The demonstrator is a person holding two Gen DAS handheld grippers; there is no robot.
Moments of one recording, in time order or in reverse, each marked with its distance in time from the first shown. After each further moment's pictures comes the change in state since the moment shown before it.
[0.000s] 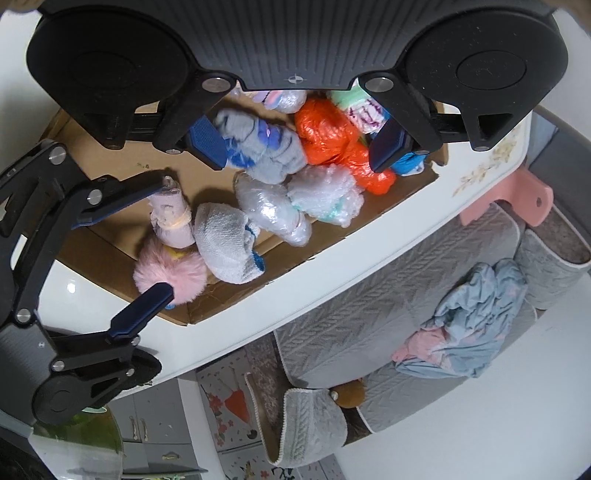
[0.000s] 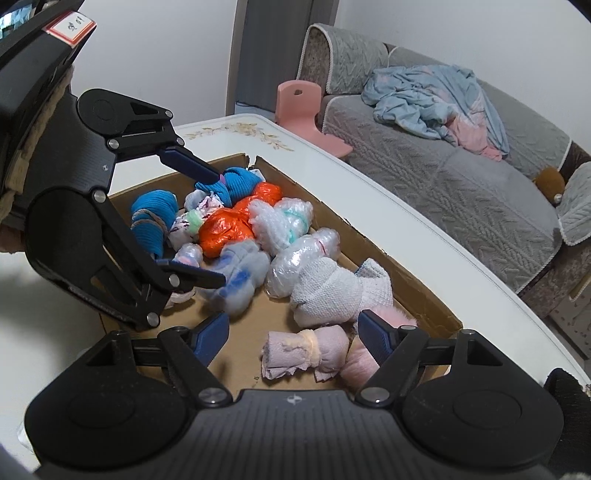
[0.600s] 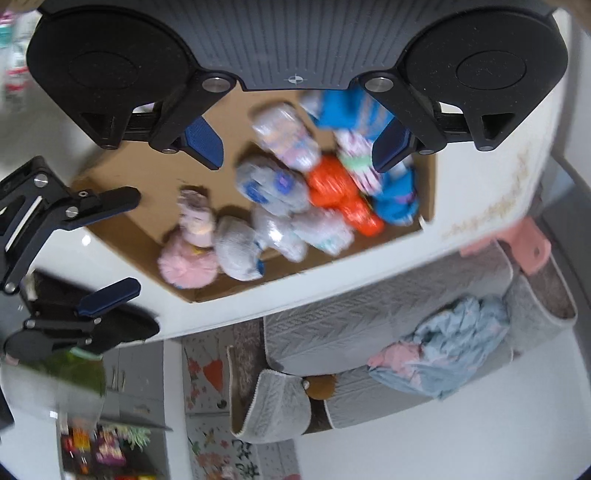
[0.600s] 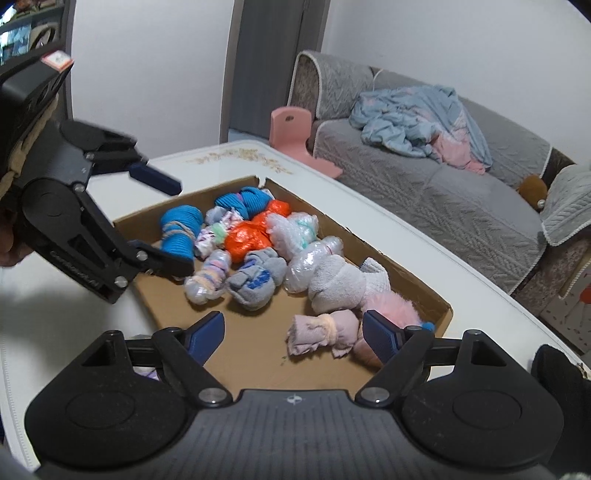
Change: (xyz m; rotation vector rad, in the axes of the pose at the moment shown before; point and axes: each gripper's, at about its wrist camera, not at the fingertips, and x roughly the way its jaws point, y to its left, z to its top) left arm -0.068 0.003 -0.046 -0.238 -0.057 -0.061; right arm -0.047 0.026 -0.025 0.041 -0.105 -0.032
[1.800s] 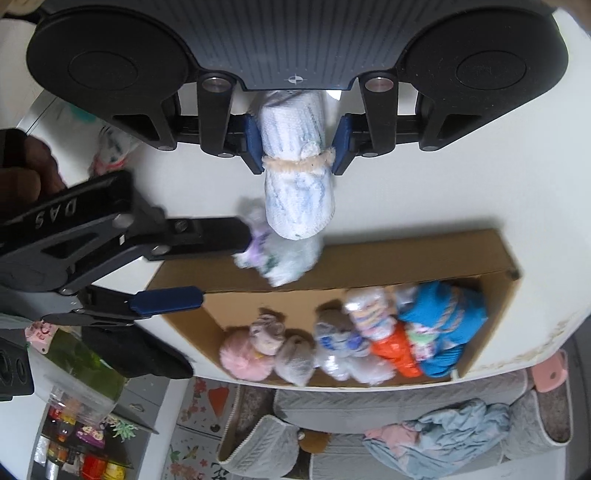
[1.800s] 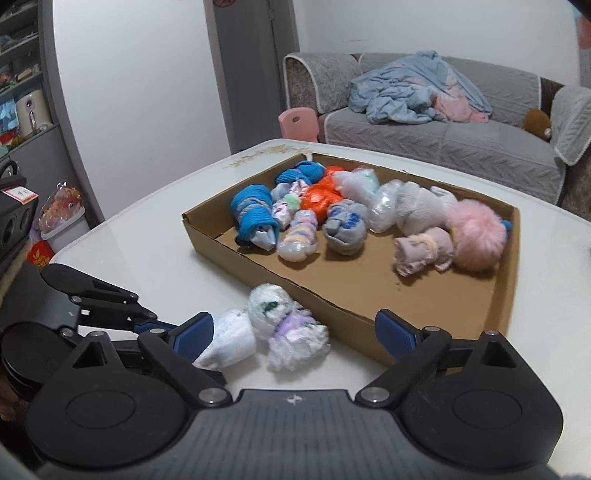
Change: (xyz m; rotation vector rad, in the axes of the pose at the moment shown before) left arm -0.035 -0.039 -0.095 -0.244 0.142 -0.139; right arm -0.009 0.069 -0.044 0.263 -0.033 0.102
